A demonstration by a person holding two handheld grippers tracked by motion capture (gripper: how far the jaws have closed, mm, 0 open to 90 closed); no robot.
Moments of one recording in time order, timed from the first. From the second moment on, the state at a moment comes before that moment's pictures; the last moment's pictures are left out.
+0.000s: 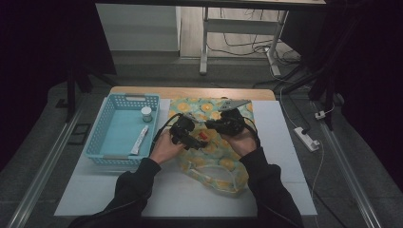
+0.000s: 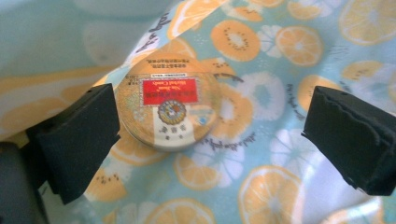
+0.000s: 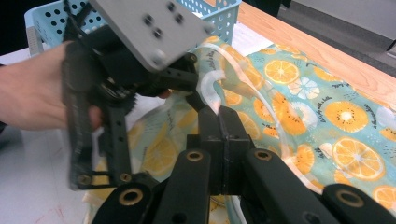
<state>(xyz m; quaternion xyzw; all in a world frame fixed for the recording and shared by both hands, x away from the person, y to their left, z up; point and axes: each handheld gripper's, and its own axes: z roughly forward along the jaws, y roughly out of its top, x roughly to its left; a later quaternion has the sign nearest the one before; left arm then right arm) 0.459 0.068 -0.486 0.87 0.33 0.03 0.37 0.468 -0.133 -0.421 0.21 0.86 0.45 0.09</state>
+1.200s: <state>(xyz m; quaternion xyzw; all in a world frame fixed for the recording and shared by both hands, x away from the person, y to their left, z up) 0.408 0.139 -0.460 0.85 0.35 0.04 0.40 0.468 -0.135 -0.422 0.21 0.87 0.44 0.09</state>
